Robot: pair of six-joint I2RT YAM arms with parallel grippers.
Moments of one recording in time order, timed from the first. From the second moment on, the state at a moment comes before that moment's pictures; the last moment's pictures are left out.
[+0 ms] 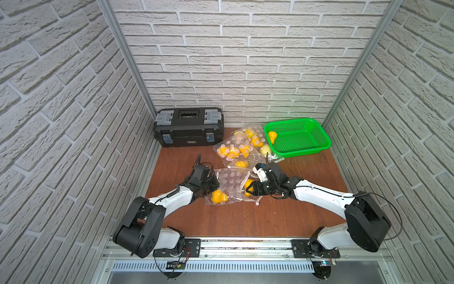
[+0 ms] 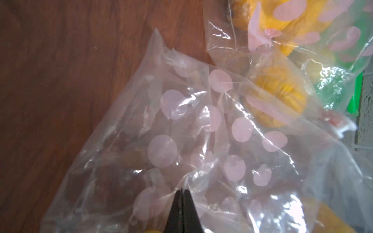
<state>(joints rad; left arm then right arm) -0.42 1.36 0.53 -0.04 0.22 -0.84 0.61 1.40 0.78 -0.32 -0.34 0.55</state>
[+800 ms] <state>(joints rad) -0.45 1.44 0.64 -0.14 0.21 -0.80 0.47 1.44 0.84 -0.39 -0.66 0.53</state>
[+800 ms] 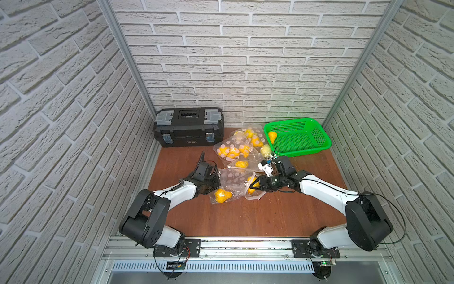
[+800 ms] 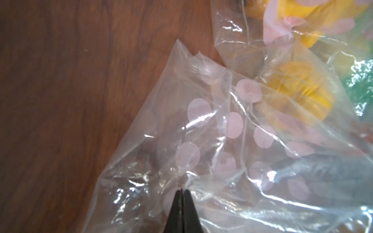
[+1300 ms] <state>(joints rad) -0.46 1.45 0.71 -0.29 0.13 -0.74 0.38 1.16 0.91 -0.82 -0.51 0.47</state>
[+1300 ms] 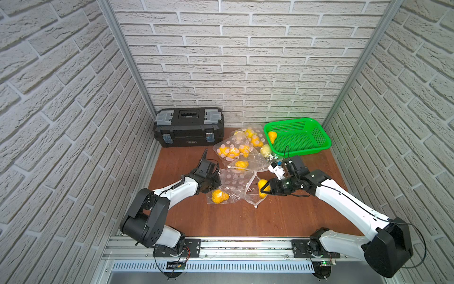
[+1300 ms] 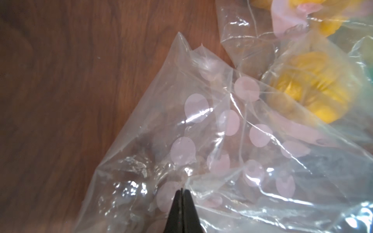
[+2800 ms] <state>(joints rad) -0.44 1.30 0.78 -0.52 0.08 -0.68 -0.08 2.50 2.27 -0.81 -0.20 0.29</state>
